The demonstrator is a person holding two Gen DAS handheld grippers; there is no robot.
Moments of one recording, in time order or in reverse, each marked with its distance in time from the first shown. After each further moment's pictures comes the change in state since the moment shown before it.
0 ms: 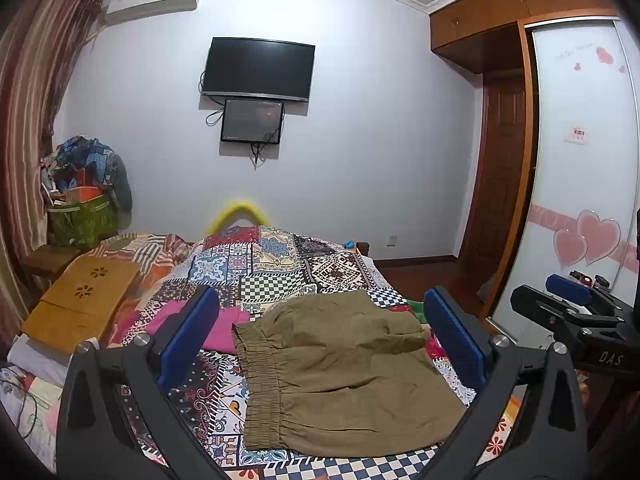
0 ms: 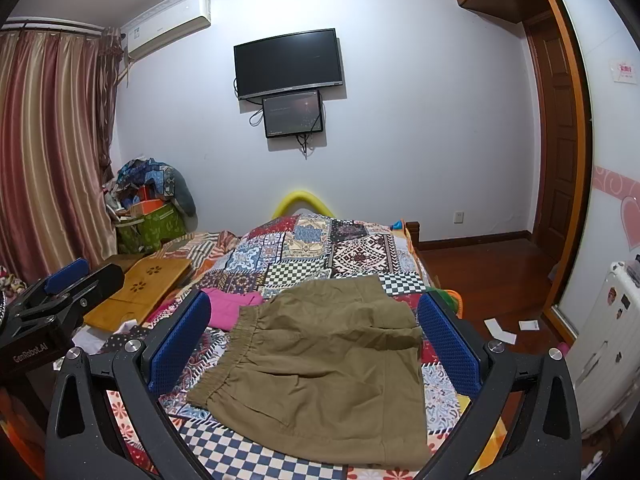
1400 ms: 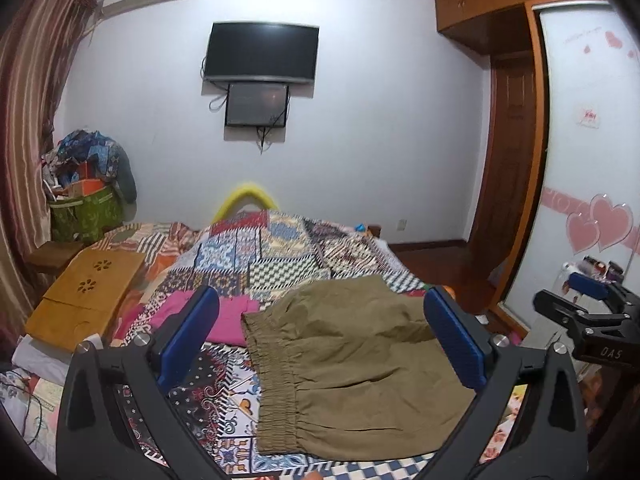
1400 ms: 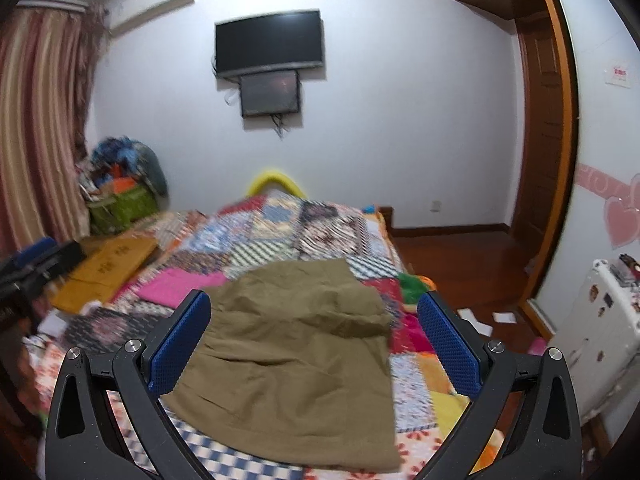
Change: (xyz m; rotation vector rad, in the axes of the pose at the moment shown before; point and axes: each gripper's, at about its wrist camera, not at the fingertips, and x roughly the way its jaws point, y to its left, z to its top) left arm 0.045 0.018 -0.015 0.019 0.074 0.035; right arm 0.032 -0.028 -0.022 -0.036 0.084 -0.124
